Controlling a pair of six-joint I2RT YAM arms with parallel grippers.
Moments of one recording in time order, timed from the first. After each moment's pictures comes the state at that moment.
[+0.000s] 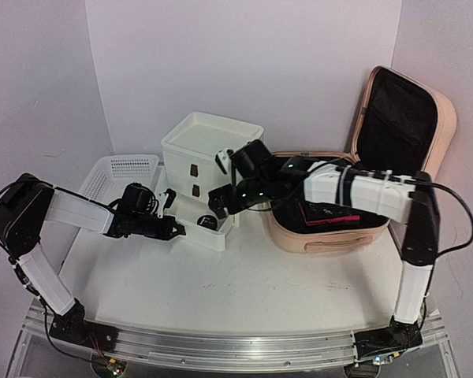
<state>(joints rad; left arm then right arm) -0.50 1.64 0.73 0.17 0.34 -0.30 0.96 1.97 1.68 -0.47 0.15 0.25</state>
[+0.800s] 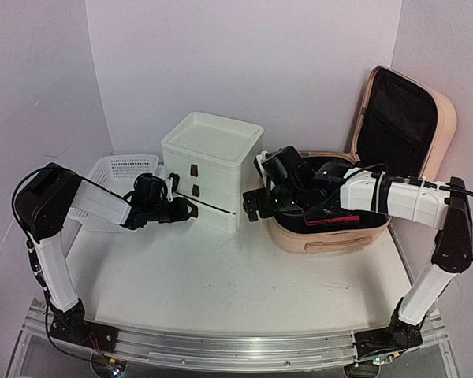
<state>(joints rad) -0.50 1.87 0.92 0.40 0.26 -0.53 0.91 1.69 1.37 -0.48 0.29 0.36</state>
